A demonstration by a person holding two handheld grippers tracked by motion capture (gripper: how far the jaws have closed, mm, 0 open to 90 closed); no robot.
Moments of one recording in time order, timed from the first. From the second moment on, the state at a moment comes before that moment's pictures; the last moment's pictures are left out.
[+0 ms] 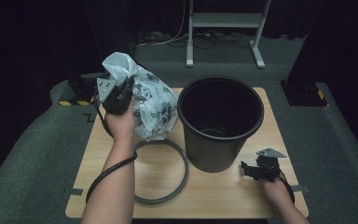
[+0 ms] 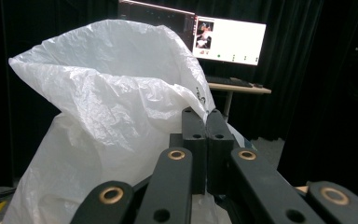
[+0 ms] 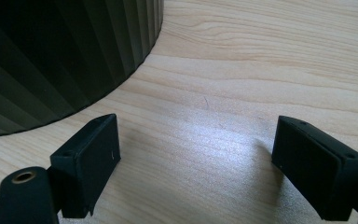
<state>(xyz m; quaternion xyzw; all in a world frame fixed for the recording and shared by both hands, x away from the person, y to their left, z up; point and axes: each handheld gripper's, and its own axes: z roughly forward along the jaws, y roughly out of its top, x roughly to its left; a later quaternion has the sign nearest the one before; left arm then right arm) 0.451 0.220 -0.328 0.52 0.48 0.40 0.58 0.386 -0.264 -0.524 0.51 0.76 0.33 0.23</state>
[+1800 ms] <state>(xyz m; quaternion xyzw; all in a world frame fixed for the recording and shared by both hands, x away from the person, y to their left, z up) 0.488 0.197 -0.381 0.56 0.53 0.37 0.52 0.384 -0.260 -0.524 0.48 0.78 0.34 0.21</state>
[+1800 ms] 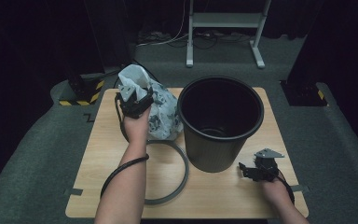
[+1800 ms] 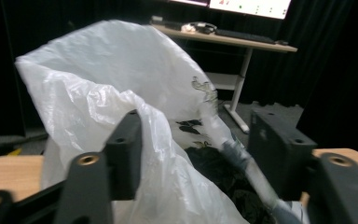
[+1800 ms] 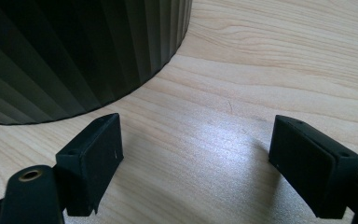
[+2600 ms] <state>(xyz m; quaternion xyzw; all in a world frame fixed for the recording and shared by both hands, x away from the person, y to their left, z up) 0.454 0.187 -0.353 0.58 0.48 0.38 0.53 0.384 -0.259 -0.524 0.47 0.79 0.34 0.21</state>
